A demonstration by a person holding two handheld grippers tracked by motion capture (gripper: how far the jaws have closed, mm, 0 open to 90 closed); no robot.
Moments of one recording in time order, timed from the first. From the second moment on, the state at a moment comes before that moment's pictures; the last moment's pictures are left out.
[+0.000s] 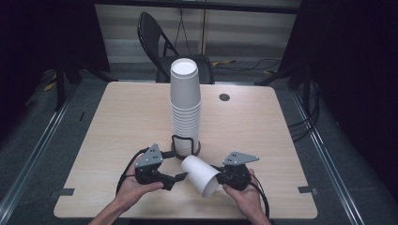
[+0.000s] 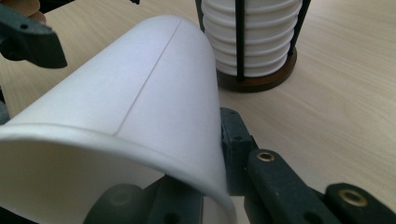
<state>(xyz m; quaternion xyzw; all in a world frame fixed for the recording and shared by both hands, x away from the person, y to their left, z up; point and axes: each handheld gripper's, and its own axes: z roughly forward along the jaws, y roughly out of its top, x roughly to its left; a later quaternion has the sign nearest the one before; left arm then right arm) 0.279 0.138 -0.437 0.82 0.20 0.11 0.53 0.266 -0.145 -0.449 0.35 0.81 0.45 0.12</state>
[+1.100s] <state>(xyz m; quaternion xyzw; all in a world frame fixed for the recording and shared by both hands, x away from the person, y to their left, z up) 0.247 0.101 -0.450 0.87 -0.03 0.22 0.43 0.270 -0.143 -0.442 0.33 0.85 0.40 0.04</state>
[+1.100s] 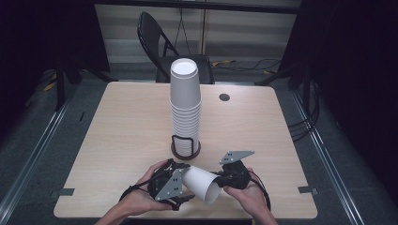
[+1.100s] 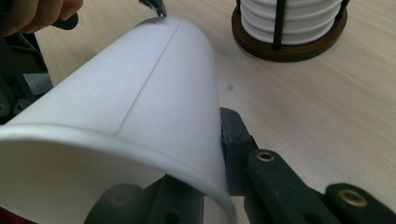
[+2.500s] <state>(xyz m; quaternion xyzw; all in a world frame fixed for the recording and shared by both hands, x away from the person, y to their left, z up) 0.230 0.071 -0.450 0.86 -0.09 0.27 0.42 0.277 -0.114 -0.441 0.35 0.84 0.41 0.00</state>
